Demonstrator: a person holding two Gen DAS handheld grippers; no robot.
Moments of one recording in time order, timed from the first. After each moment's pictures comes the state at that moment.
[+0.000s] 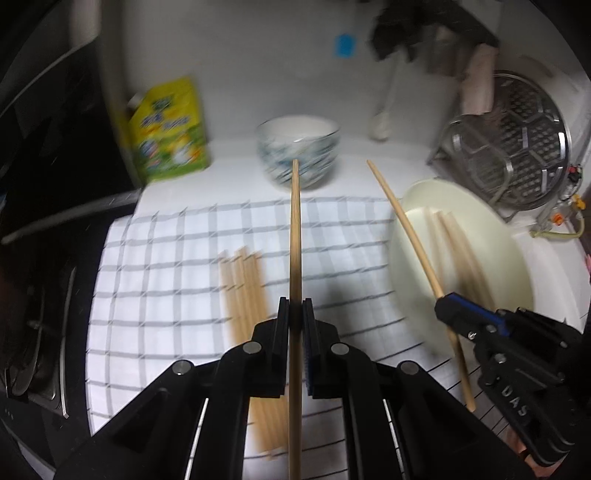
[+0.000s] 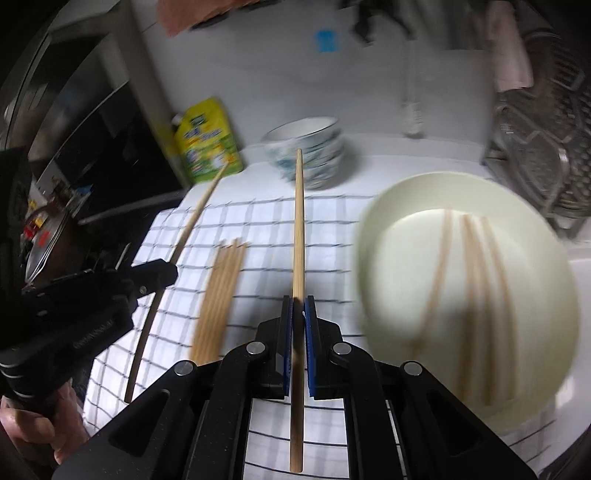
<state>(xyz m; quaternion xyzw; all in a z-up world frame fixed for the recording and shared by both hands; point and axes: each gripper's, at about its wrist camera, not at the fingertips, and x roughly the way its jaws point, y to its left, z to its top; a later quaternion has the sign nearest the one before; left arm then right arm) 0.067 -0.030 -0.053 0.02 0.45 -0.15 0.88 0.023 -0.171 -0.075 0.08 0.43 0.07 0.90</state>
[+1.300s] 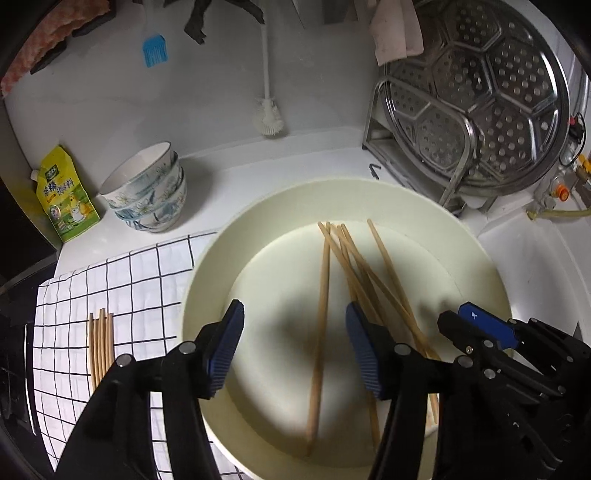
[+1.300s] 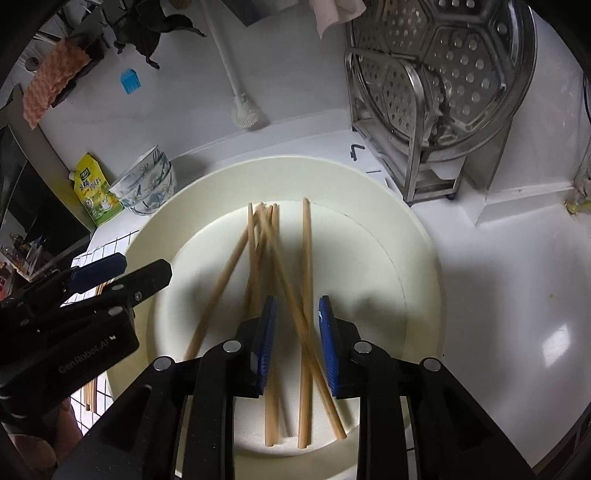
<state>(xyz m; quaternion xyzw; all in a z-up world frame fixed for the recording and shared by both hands) 0.090 -0.235 -0.079 0.09 0.45 -0.16 0.87 0.026 -0.370 -0.114 0.14 0.45 -0.02 0.88</state>
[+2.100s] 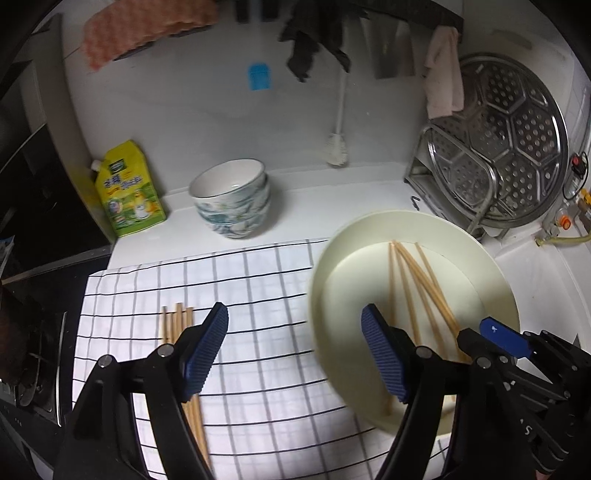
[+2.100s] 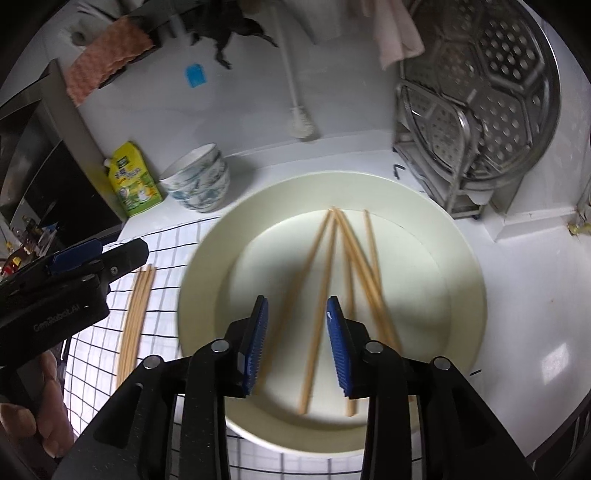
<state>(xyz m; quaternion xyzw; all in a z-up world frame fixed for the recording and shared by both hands) 0.073 -0.134 -0.032 0.06 0.42 -0.12 0.90 0.008 -0.298 -0.074 0.12 0.43 0.01 0.90</state>
